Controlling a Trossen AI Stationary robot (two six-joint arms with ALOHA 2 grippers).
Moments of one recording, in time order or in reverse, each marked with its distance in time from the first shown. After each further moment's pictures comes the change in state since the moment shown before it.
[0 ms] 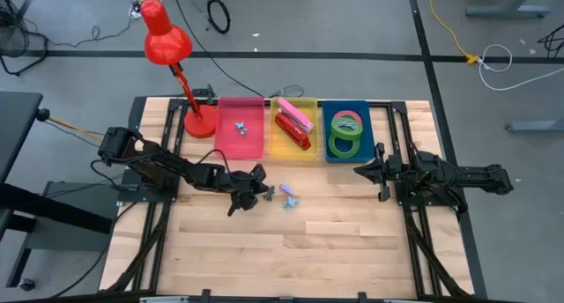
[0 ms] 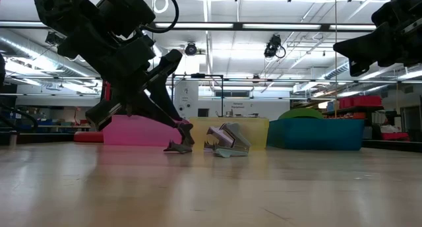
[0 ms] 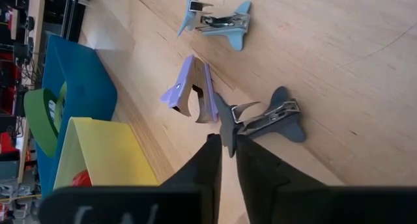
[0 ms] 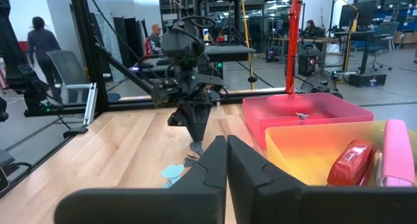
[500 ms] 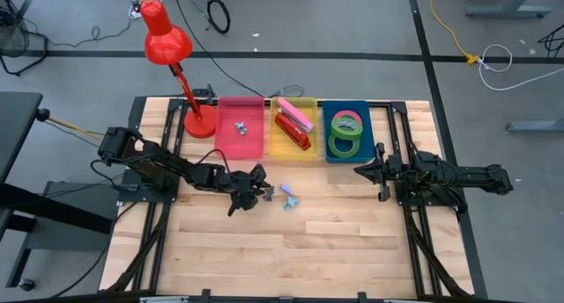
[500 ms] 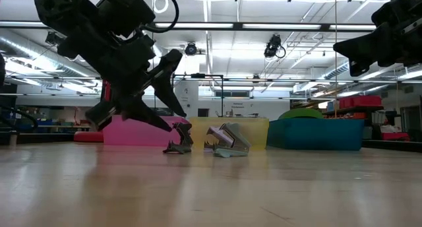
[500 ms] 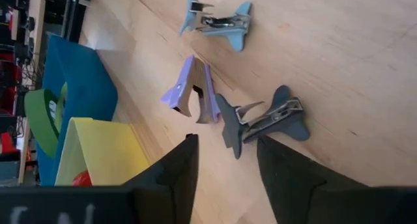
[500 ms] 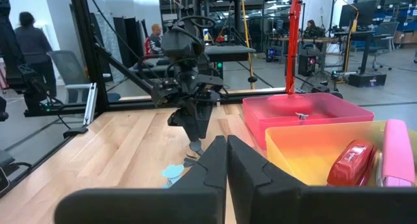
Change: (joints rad) left arm 0.000 0.000 0.000 0.000 -0.001 0.000; right arm 0.000 0.000 0.000 0.000 0.000 0.000
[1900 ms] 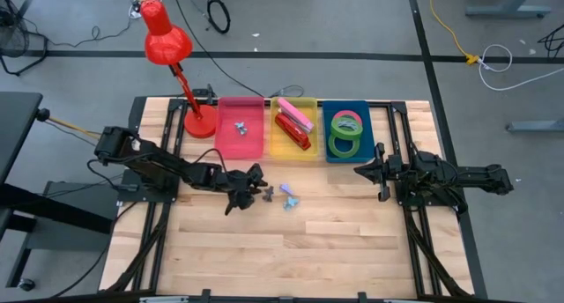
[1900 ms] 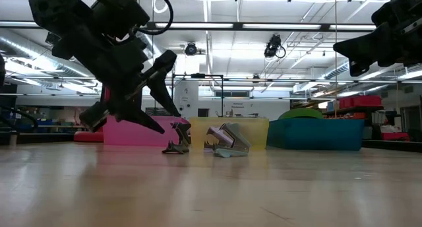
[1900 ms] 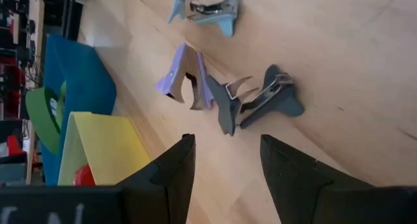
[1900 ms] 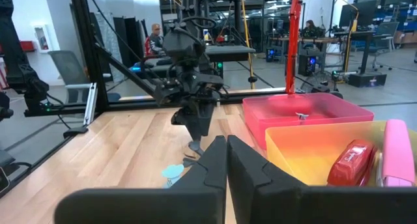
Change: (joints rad) left arm 0.004 -0.036 -0.042 0.003 -0.007 0.039; right arm 0.000 0.000 0.000 0.000 0.000 0.000
